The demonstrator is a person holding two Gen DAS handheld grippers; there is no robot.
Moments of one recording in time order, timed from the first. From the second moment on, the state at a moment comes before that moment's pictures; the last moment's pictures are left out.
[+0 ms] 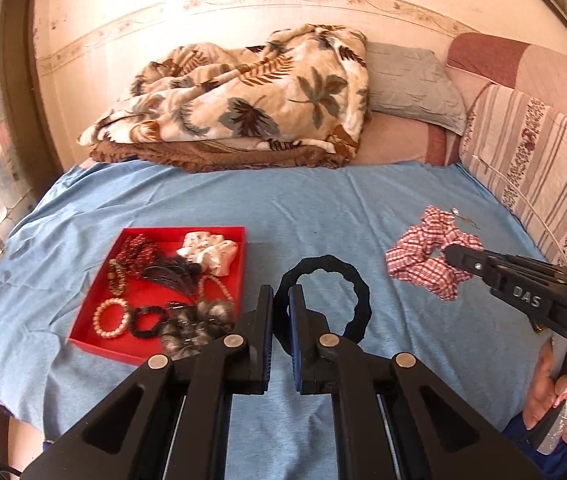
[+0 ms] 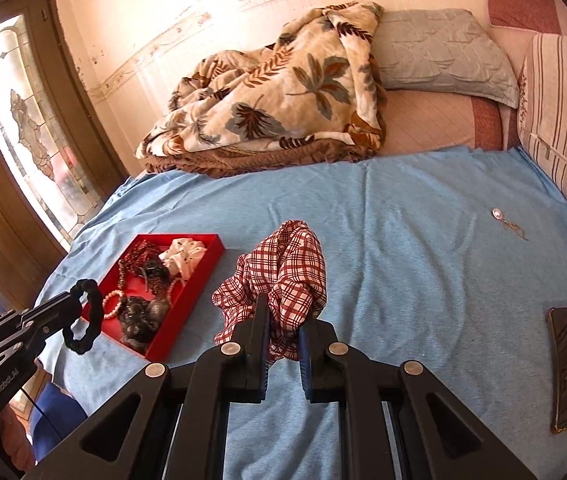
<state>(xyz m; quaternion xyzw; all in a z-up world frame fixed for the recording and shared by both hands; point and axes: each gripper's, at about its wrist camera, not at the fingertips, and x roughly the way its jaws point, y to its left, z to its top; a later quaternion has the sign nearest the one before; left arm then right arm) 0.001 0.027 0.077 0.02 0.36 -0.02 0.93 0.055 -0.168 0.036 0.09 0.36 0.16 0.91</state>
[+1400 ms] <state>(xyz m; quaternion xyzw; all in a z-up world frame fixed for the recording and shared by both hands) -0.073 0.058 0.119 0.04 0.30 0.07 0.95 -0.035 -0.134 0.079 0.08 0.30 0.22 0.92</state>
